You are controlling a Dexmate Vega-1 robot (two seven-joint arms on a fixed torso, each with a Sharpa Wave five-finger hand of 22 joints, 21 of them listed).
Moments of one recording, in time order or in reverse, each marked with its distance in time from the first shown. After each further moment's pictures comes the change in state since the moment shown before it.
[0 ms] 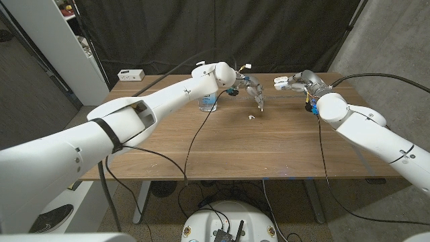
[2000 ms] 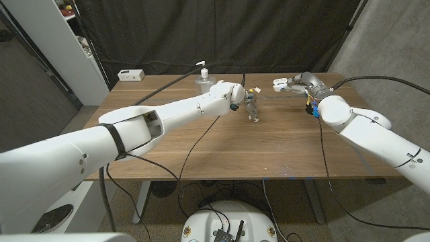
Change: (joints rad) left arm 0.049 -0.002 0.161 -0.095 0.278 0.220 0.050; left_hand -0.056 -0.003 0.038 0.061 -0.022 -0.306 -0.111 -0.132 -0.012 0.038 -0.006 0.025 -0.006 0.007 -0.026 0.015 0.003 0.008 0.000 0.023 0.003; right arm -0.047 -0.023 0.027 -0.040 0.038 0.013 -0.018; right_hand -0.008 -0.003 0.000 0.000 -0.004 -0.003 -0.004 -0.015 0.001 -0.005 -0.004 -0.004 0.005 0.000 0.000 0.000 0.000 0.000 0.000 0.000 0.000
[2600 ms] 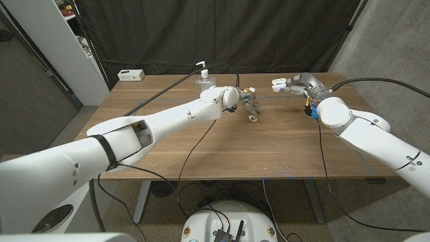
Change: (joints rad) left arm 0.130 0.104 -0.125 -0.128 -0.034 -0.108 0.196; left_hand -0.061 -0.013 -0.022 0.022 -0.012 -0.187 0.000 0.016 -0.024 0.114 -0.022 0.049 0.014 0.173 -0.046 0.027 0.005 0.174 -0.023 0.047 0.000; right arm -0.029 0.010 0.008 0.004 -0.013 0.055 -0.025; right_hand 0.002 0.002 0.000 0.000 0.004 0.001 0.000 0.004 0.000 0.010 -0.009 0.000 0.000 0.025 -0.004 0.003 0.005 0.000 0.000 0.000 0.000
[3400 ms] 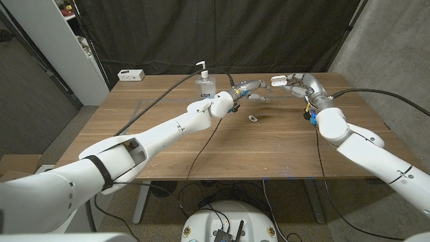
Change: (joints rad) left arm 0.129 0.007 -0.149 0.035 -0.051 -0.323 0.341; left_hand -0.017 0.017 0.006 0.006 -0.011 -0.061 -0.021 0.000 0.000 0.079 -0.017 0.023 0.014 0.099 -0.025 0.008 0.009 0.076 -0.030 0.007 0.005; right arm -0.080 0.066 0.018 0.110 -0.113 0.250 -0.085; right_hand -0.016 0.034 0.015 0.025 -0.018 -0.068 -0.190 0.031 0.060 0.336 -0.100 0.190 0.127 0.358 -0.018 0.265 0.206 0.075 -0.025 0.008 0.004
